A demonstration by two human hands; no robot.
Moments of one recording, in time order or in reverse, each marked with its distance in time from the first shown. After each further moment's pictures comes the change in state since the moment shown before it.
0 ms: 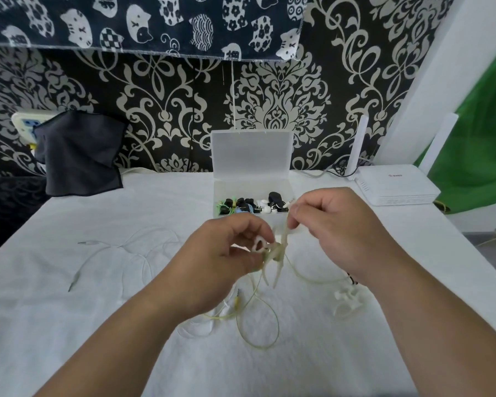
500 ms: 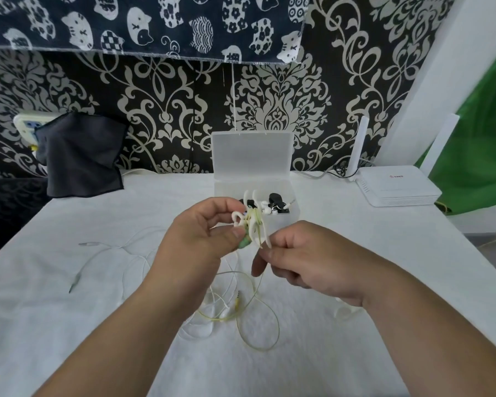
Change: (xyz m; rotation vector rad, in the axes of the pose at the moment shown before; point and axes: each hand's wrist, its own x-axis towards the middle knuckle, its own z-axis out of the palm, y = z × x) left_hand 0.007 -0.008 -0.001 -0.436 0.273 -0.010; right_hand -0.006 0.001 0.019 0.089 -0.522 0.169
